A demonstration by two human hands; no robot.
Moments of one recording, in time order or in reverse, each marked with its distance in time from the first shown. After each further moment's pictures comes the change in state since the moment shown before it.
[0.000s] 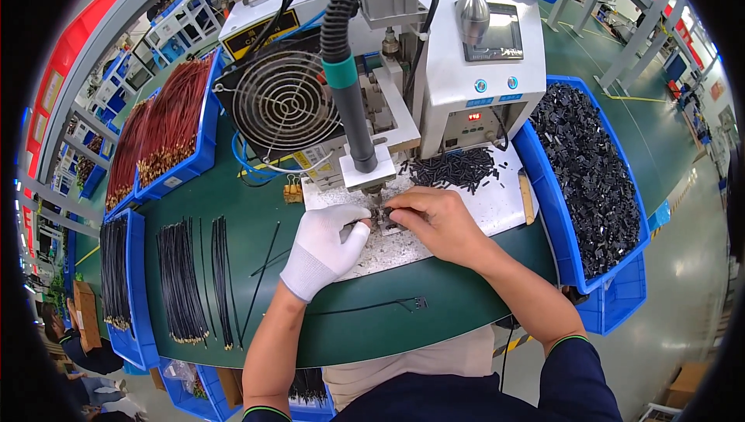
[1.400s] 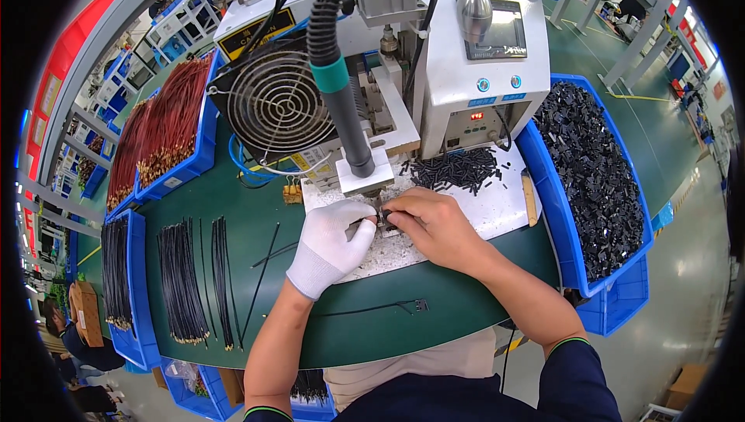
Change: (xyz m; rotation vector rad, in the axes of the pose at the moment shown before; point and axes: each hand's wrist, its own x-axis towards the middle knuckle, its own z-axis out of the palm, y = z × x) left_hand 0.008 -0.007 0.012 0.001 0.035 0.094; right_hand 0.001 0.004 0.008 -0.087 0.026 -0.108
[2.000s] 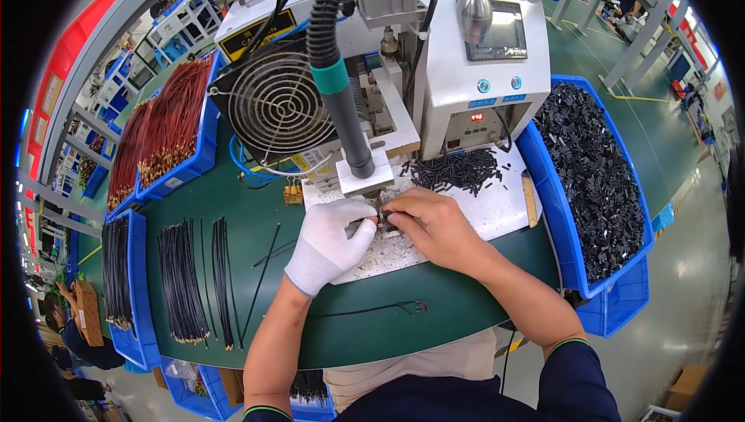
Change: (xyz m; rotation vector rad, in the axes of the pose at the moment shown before) left_hand 0.006 0.002 -0.004 0.002 -0.041 -0.015; right_hand 0.001 -0.002 -0.001 0.016 -0.003 0.007
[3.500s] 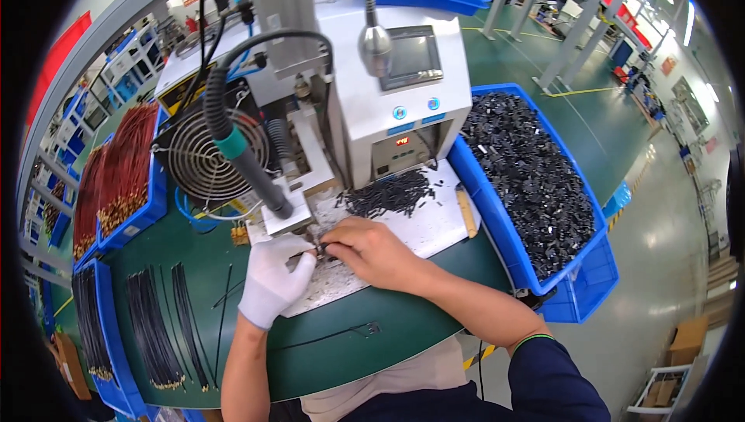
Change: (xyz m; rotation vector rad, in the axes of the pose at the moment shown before) left_hand 0.001 0.006 -0.006 0.007 -0.003 0.046; right_hand -0.002 0.006 0.004 0.007 0.014 -0.065
